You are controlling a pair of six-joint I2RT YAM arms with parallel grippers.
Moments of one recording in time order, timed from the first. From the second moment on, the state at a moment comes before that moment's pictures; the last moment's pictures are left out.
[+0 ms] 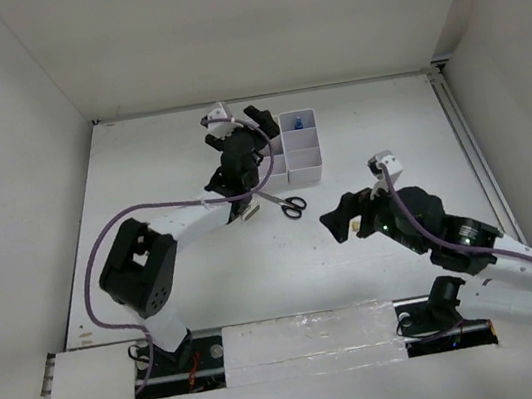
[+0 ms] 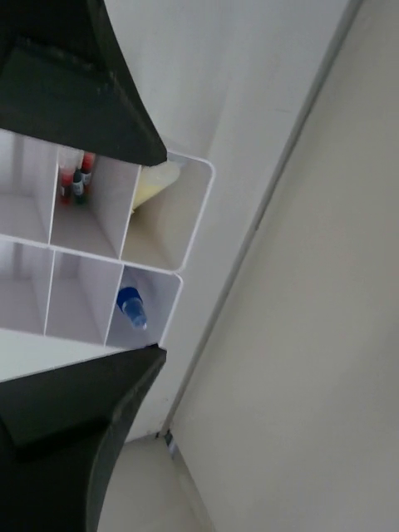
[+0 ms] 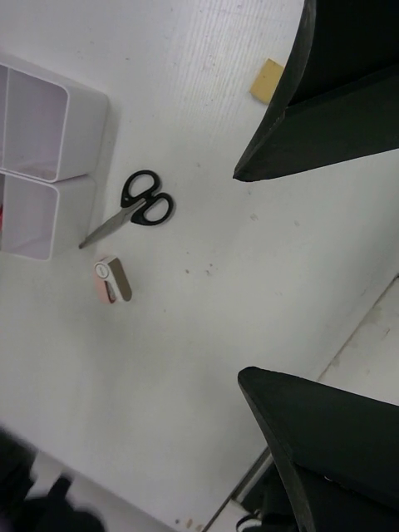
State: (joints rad) left arm -0.66 1.74 1.08 0.61 -0.60 -0.63; right arm 0.95 0.68 0.74 -0.36 0.34 0.51
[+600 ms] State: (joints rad) left arm -0.63 1.30 1.25 -0.34 -0.58 -0.80; right arm 0.81 1.22 0.87 -0.33 0.28 0.41
